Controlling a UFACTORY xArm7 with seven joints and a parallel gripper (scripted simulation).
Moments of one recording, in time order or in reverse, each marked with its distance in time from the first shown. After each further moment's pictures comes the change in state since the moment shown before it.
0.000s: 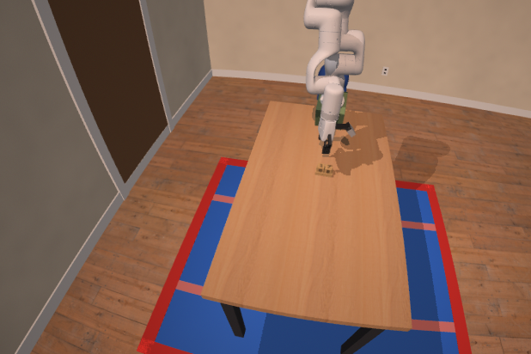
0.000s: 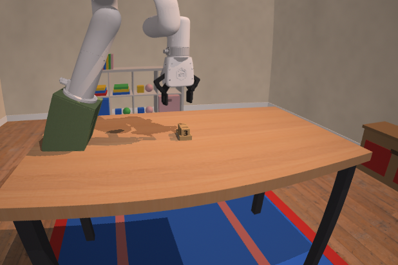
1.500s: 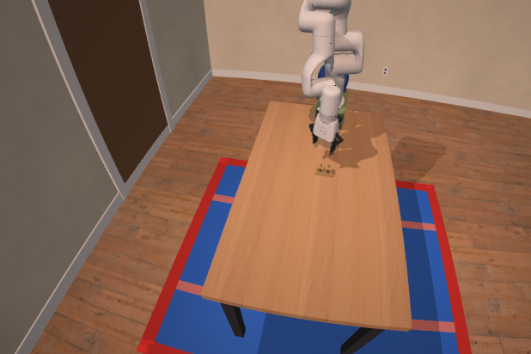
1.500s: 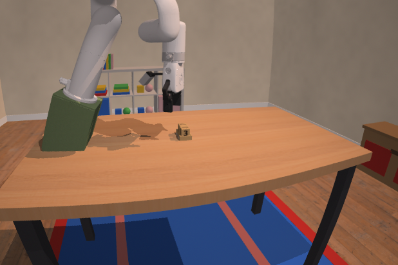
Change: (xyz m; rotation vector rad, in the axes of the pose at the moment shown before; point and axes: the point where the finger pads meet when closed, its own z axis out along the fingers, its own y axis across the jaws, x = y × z) arm 0.005 -0.017 0.017 -0.014 0.029 -0.819
